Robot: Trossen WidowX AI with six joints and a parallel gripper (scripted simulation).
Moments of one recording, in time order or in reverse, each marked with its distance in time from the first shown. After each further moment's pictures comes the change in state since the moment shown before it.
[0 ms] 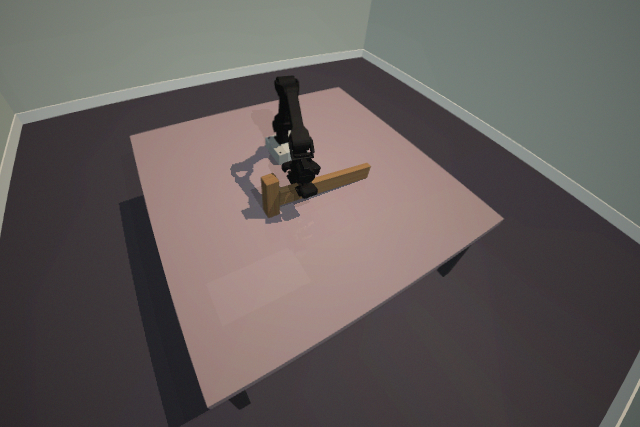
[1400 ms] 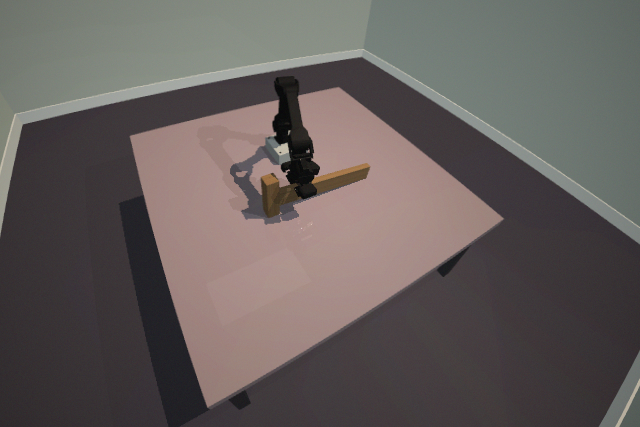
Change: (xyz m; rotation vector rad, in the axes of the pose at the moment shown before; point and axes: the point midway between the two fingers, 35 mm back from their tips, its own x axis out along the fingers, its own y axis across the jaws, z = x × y) arm -0.001 -0.001 -0.004 -0.001 0.002 0.004
